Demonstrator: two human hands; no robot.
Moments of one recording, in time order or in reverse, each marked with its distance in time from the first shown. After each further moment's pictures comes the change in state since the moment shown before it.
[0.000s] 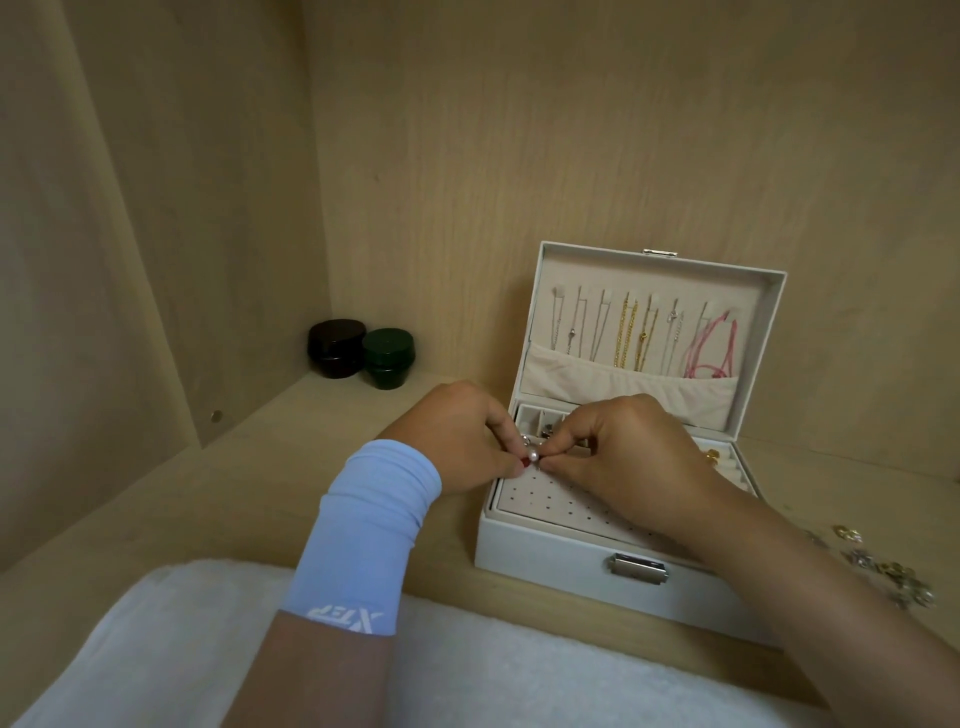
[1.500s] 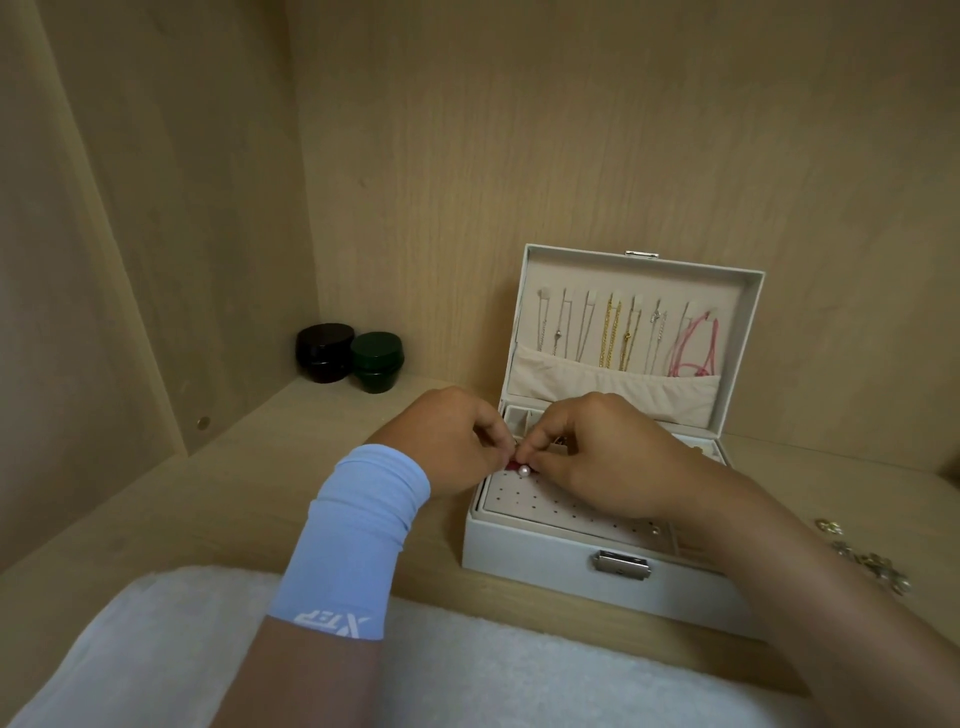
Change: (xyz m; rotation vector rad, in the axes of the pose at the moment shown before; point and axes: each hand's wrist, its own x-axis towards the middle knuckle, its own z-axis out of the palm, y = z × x) left_hand 0.001 0.000 0.004 0.023 -0.008 0.045; right_hand 0.009 -0.003 -0.009 0.004 -0.214 0.019
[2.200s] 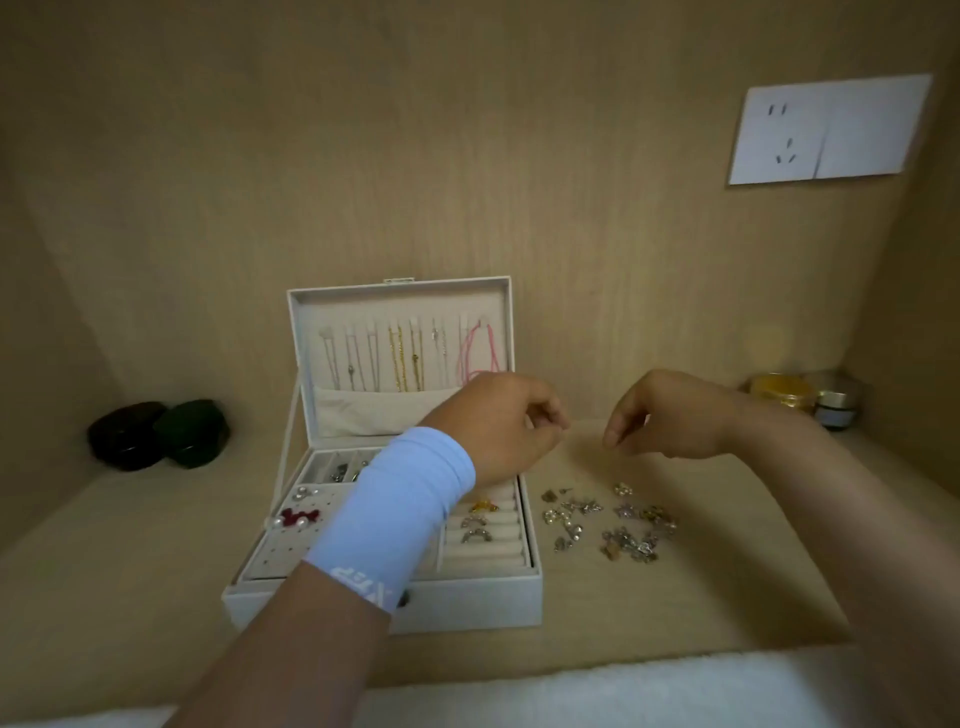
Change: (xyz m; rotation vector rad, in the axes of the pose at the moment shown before) left_hand 0.075 0.179 0.098 0.036 -0.097 0.380; right_hand -0.113 0.188 -0.127 -0.004 -0.047 0.403
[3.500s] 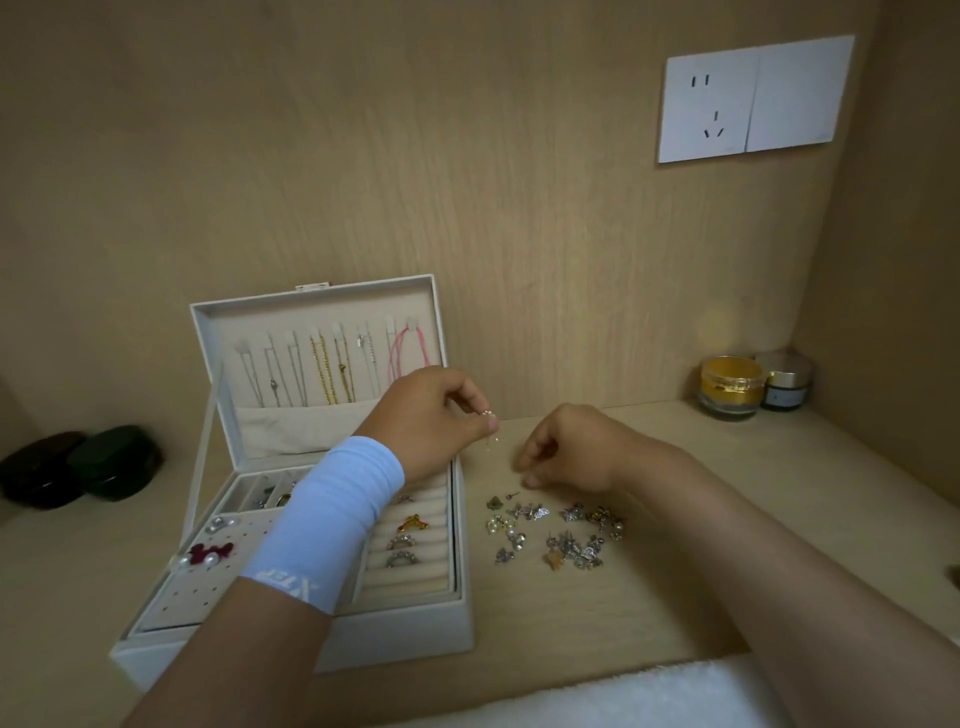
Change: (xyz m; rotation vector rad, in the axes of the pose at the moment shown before) left_hand 0.028 -0.012 0.019 -0.072 0.151 -0.172; right_hand 0.035 0.025 0.059 0.135 0.031 0.017
